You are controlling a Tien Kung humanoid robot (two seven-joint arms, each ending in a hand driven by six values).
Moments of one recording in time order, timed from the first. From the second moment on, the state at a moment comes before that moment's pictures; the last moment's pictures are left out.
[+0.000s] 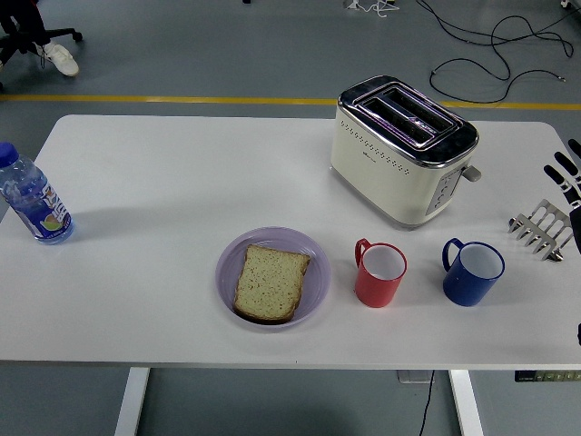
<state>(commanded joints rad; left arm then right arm) -0.14 0.01 -0.84 -0.18 1.83 -0.18 0.24 0.01 -0.19 1.61 1.62 -0.46 -0.24 0.00</state>
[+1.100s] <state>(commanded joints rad) -0.14 0.01 -0.82 -0.18 1.80 -0.17 0.23 0.02 -0.14 1.56 1.39 0.01 -0.08 0.10</state>
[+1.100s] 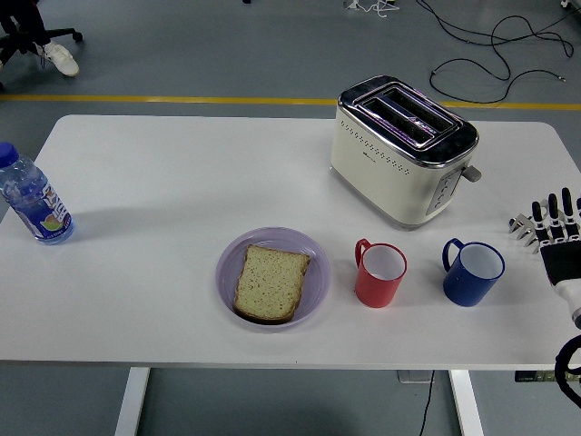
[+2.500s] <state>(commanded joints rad) -0.14 0.01 -0.79 -0.18 1.78 -0.18 0.23 0.02 -0.14 1.57 1.38 0.00 -0.10 0.08</state>
